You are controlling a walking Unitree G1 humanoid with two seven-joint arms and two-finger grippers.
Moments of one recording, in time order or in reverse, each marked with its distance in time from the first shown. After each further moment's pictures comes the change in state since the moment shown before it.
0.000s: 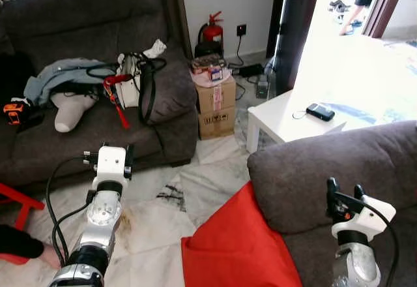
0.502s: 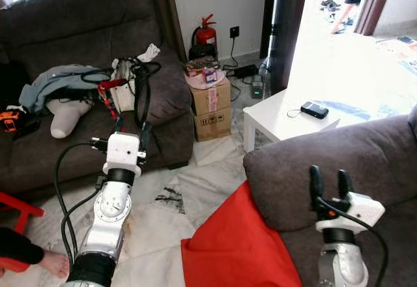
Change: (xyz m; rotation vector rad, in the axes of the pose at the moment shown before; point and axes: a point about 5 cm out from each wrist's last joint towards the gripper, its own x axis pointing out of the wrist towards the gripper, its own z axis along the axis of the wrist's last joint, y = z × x) left arm -0.009 -0.017 0.045 -0.018 -0.194 -0.092; right arm -0.008 0.056 0.010 0.033 -0.064 0.231
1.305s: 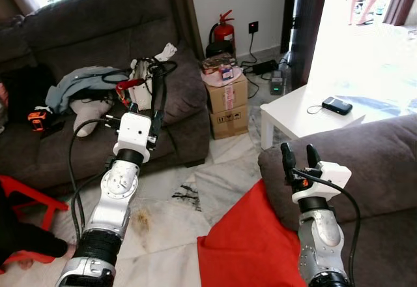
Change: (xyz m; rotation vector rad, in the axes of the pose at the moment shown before) left arm 0.030 -0.022 0.005 -0.034 0.069 -0.124; right arm 0.049 0.016 0.009 0.022 -0.003 0.068
